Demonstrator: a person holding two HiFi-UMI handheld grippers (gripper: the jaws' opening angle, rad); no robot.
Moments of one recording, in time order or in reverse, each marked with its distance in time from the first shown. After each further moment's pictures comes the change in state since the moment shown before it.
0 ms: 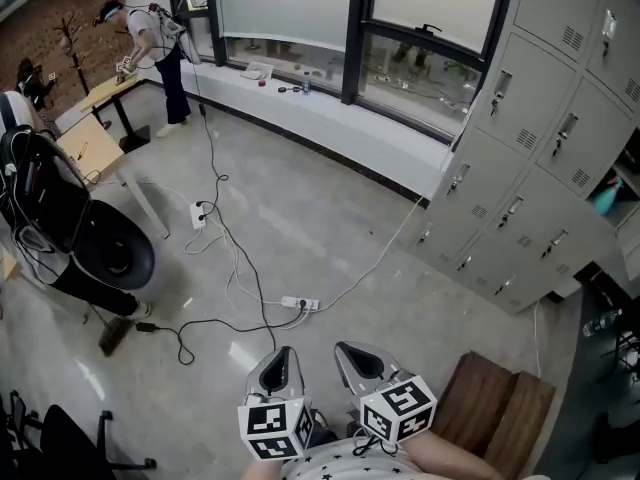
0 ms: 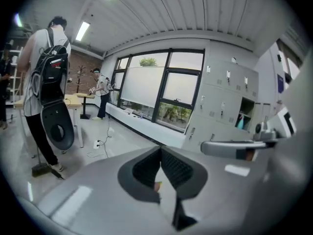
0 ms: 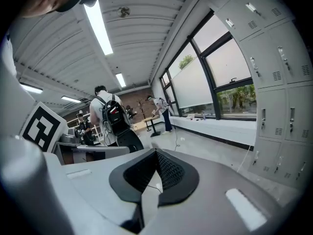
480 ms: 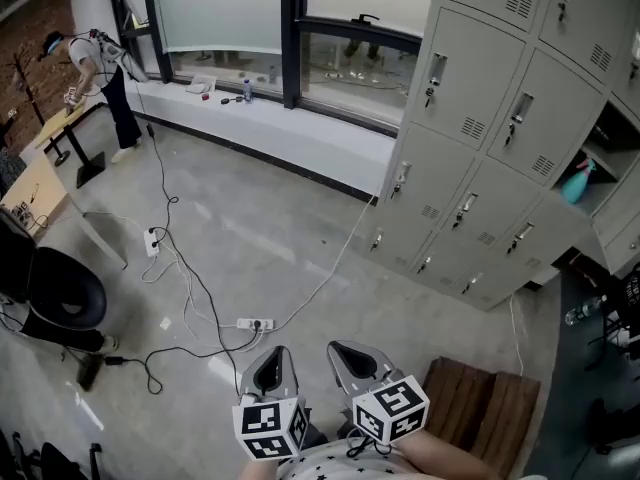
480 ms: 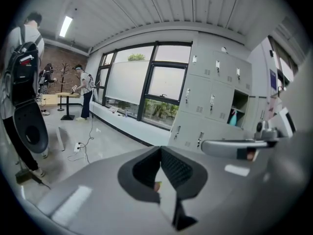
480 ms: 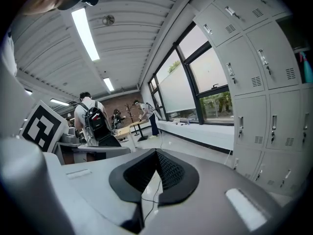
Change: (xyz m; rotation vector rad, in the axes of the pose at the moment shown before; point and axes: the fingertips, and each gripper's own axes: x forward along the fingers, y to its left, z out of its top) left arm 0.129 -0.167 0.010 0.051 0.025 -0.096; right arm -0.057 -0.195 0.032 0.019 -0.038 -0.107
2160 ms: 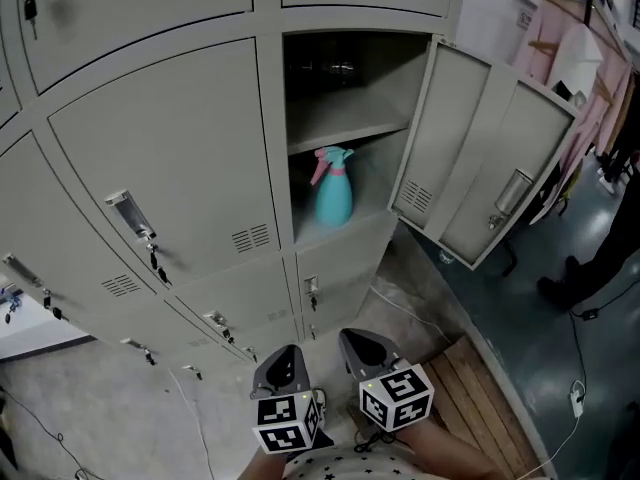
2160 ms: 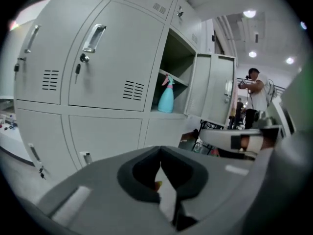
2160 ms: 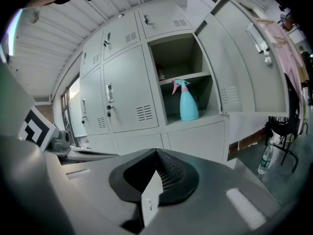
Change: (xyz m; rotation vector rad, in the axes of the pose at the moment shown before) left arm 0.403 -0.689 0.012 0.418 0.197 -0.839; right arm -0.322 -0.685 0.077 0.267 -0.237 -0.941
